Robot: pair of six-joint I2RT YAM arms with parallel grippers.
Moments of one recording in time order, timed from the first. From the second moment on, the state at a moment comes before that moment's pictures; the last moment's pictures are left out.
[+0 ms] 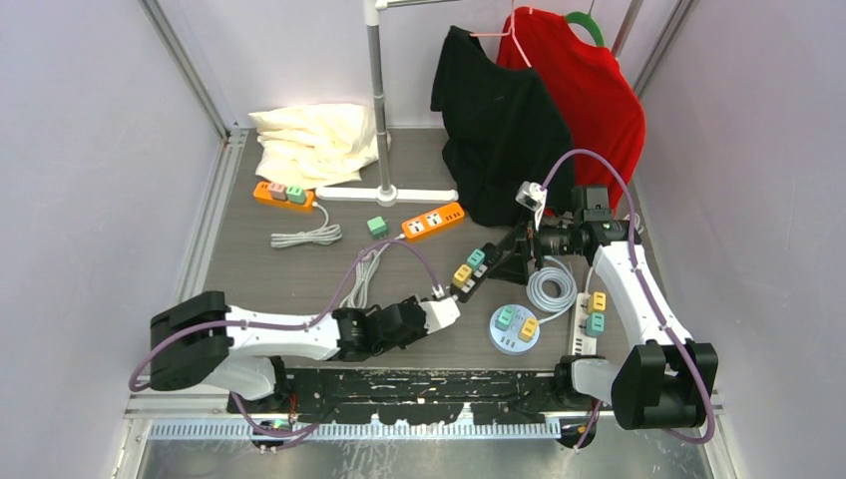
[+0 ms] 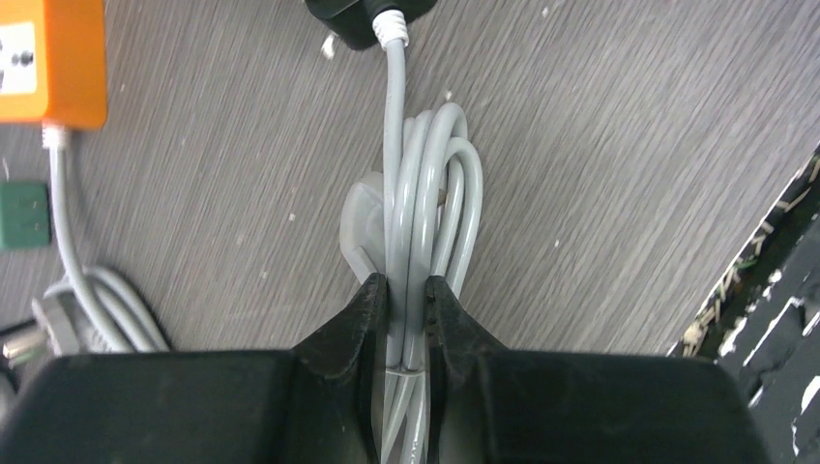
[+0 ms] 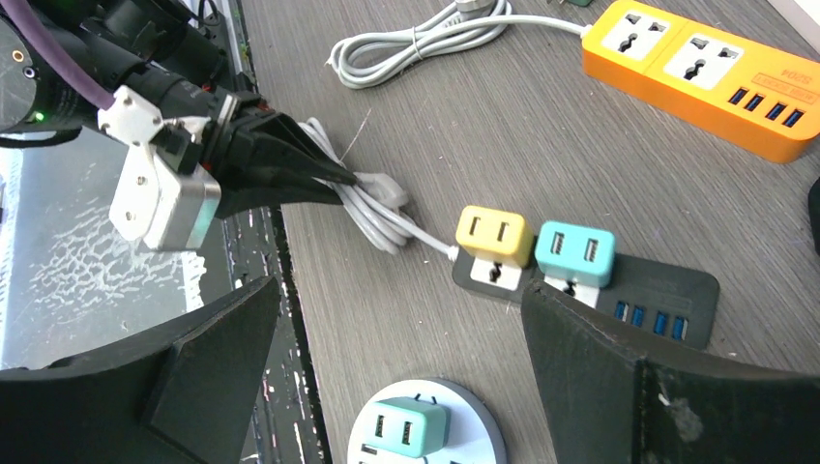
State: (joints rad) left arm -1.28 1.40 0.64 0.03 -0.35 0.11; right arm 0.01 1.18 0.93 -0.77 -1.17 -0.60
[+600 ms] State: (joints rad) left arm -1.28 1.13 0.56 -0.20 -0.50 -0.15; right arm 0.01 1.18 0.93 -0.77 -1.16 -0.60
